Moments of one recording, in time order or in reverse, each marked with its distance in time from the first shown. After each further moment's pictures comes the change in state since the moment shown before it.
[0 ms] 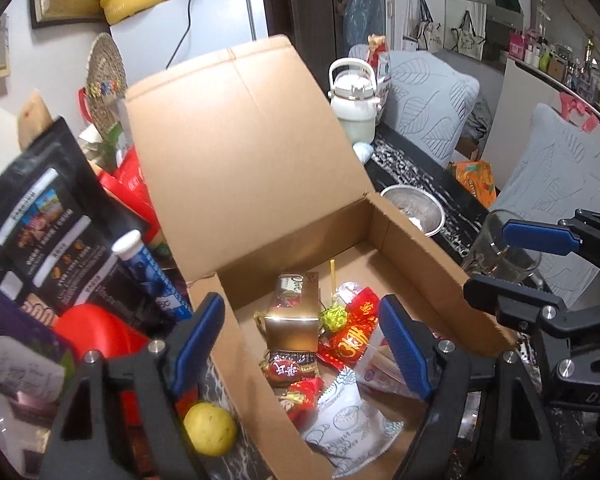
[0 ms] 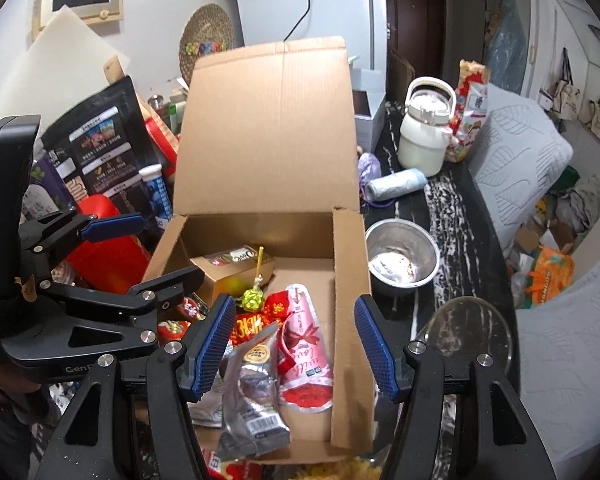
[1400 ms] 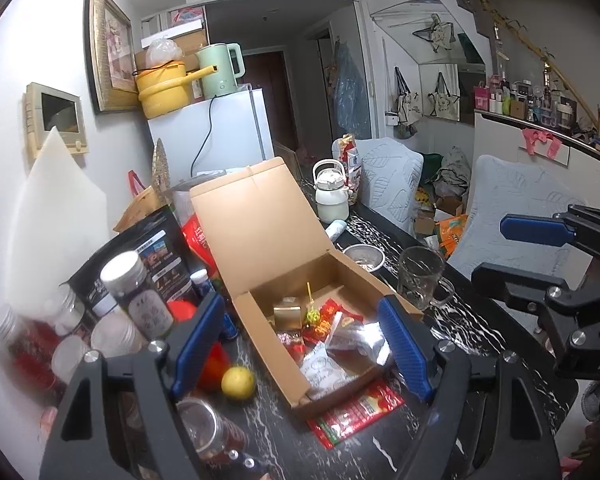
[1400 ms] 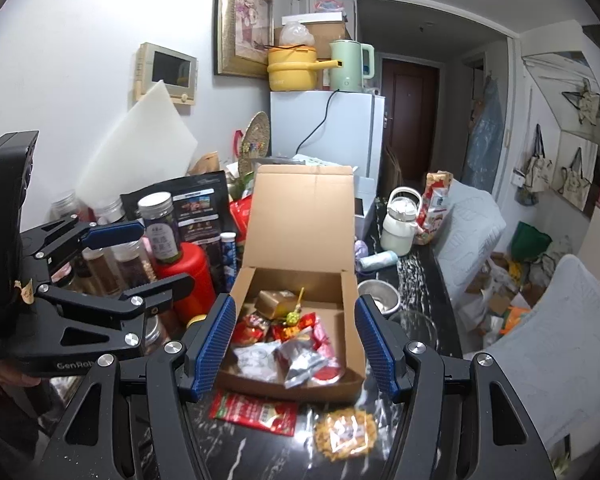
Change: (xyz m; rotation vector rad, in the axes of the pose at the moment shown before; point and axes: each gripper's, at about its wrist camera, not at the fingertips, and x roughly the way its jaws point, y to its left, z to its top) left arm -0.220 -0.030 -0.075 0.059 -0.305 0.035; right arm -0.202 0.071 -0.071 -0.083 -0.304 -0.036
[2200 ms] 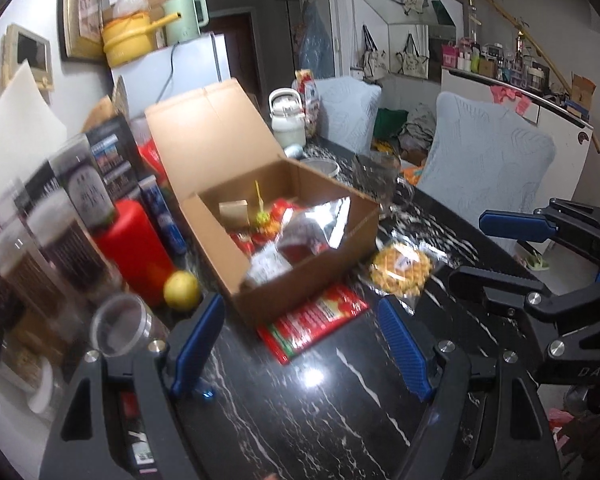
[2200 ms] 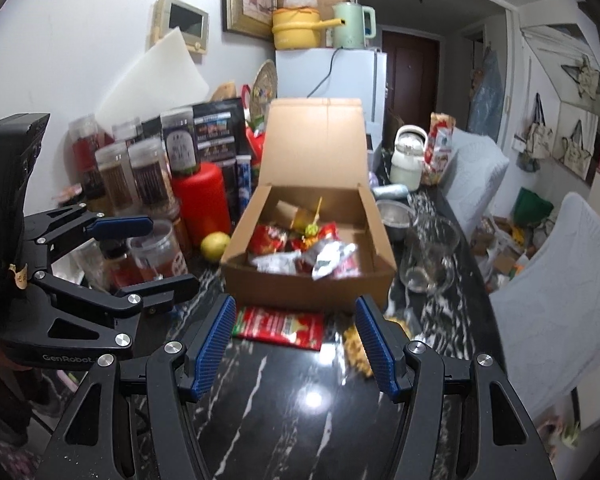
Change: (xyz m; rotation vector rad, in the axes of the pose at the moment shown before) left arm 0.015 -0.029 -0.118 0.022 0.159 -0.144; right arm 0.004 0.032 -0.118 0.024 0.114 -0.002
